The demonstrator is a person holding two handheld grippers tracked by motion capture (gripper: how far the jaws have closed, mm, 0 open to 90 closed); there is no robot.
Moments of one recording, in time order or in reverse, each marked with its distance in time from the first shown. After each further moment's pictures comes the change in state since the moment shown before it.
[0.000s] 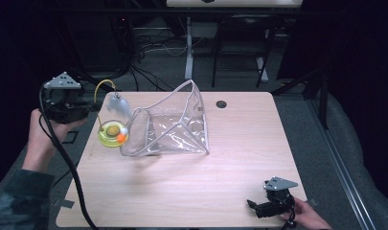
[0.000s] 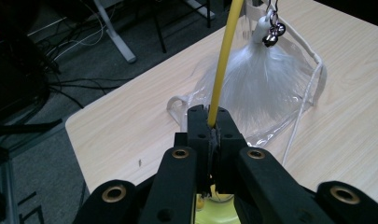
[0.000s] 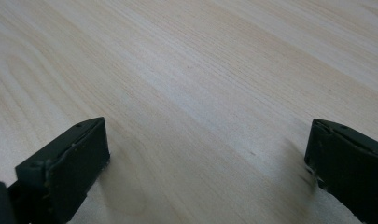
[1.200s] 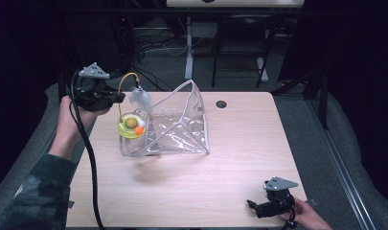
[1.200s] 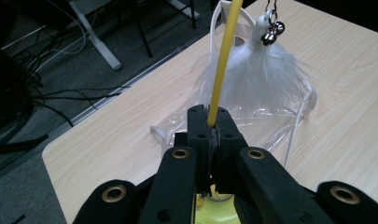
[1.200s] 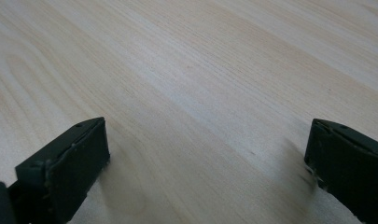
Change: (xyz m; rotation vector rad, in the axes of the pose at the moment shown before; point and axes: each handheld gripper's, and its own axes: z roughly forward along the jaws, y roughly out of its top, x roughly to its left) left arm -0.014 0.036 0.043 0.011 -0.049 0.050; right arm 0.000 0.000 0.000 -0.008 0.003 0.002
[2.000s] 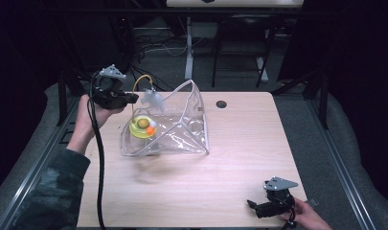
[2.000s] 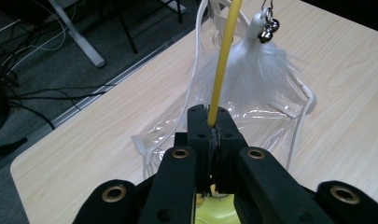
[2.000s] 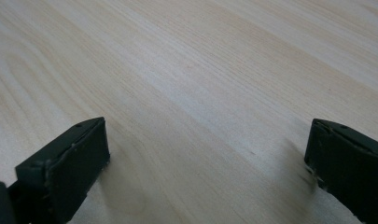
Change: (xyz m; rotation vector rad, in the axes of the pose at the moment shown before) left arm -0.003 0.006 0.042 0.026 -0.060 0.000; right arm 0.000 0.000 0.000 0.000 0.000 0.000
